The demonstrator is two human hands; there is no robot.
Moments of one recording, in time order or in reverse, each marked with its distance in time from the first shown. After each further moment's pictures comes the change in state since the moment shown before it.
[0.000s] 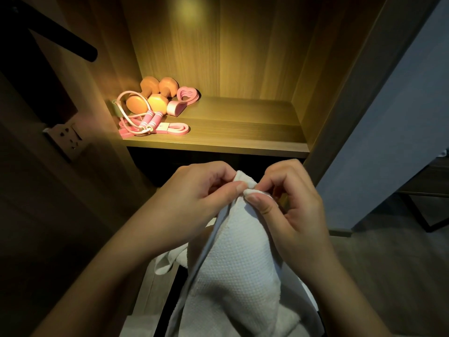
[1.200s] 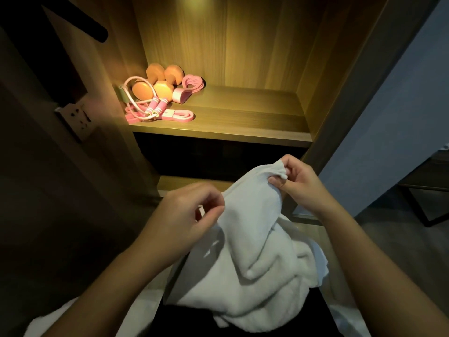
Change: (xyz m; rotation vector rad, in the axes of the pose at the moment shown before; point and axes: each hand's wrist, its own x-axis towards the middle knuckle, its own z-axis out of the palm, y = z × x) left_hand -0.041 -0.069 0.037 0.241 0.221 0.189; right_hand 0.001 0.107 -0.023 0.286 -0.355 0.470
